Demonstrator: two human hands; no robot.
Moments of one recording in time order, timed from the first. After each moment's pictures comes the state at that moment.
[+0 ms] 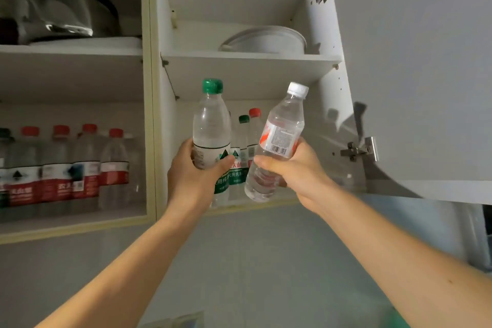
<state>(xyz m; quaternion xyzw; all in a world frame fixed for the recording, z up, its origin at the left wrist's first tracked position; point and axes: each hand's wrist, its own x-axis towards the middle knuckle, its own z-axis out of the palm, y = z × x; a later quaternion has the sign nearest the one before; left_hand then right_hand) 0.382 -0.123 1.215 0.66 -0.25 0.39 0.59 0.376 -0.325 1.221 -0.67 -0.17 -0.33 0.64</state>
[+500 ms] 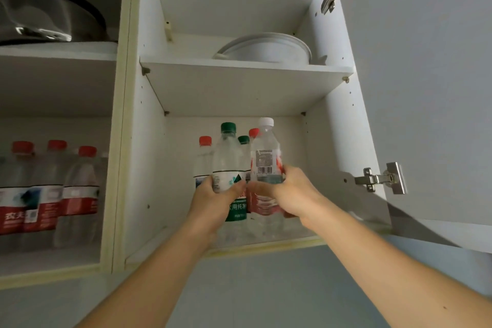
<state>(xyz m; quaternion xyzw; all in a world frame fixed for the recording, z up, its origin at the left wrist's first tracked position) 0.503 -0.187 1.235 0.67 -0.22 0.23 0.68 0.459 -0.352 1.253 -0.79 -0.12 -0.30 0.52</state>
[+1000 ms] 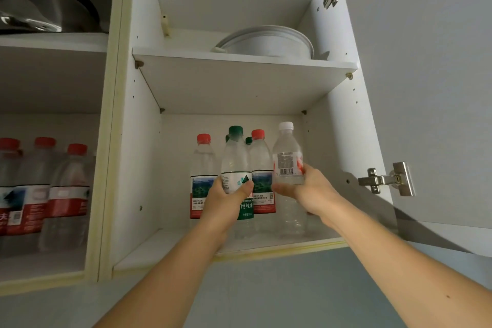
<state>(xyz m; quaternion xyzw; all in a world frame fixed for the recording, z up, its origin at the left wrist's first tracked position) 0.544 -0.213 1.235 0.67 -0.21 0.21 0.68 0.494 -0.396 1.251 -0.79 -0.08 -0.33 0.51</state>
